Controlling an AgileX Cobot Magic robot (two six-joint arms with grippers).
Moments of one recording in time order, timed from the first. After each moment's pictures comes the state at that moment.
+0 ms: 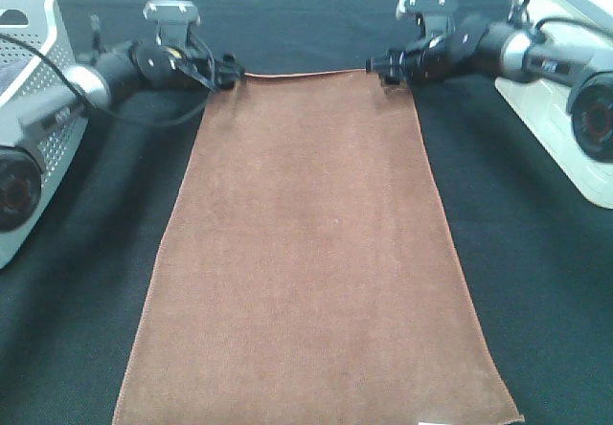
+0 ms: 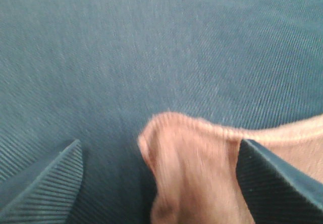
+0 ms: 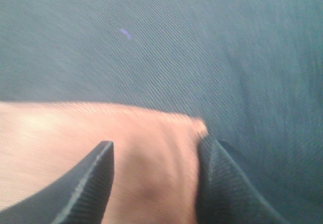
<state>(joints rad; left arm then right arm) -0.19 2.95 -2.62 -0.36 0.22 0.30 0.15 2.74 -2.28 0.40 0.21 -0.38</state>
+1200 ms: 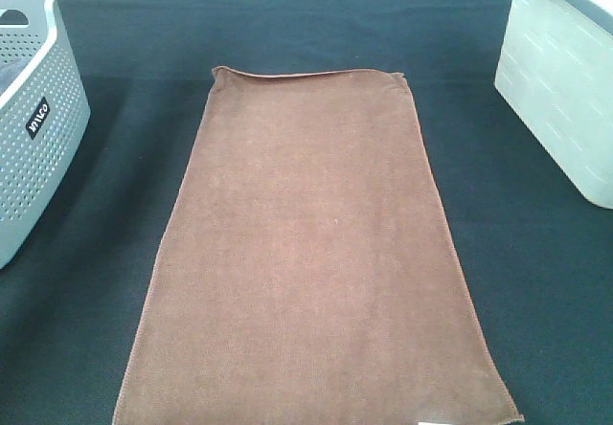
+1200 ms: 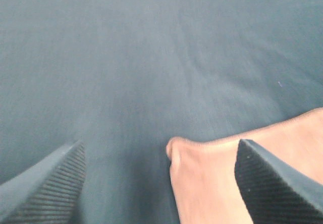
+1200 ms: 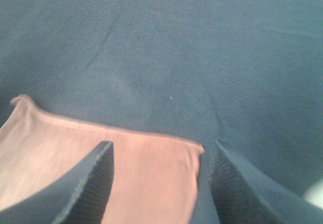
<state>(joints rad) -0.15 2.40 -2.63 -0.10 0.95 0.04 0.15 2.24 -2.29 0.17 0.79 -0.20</state>
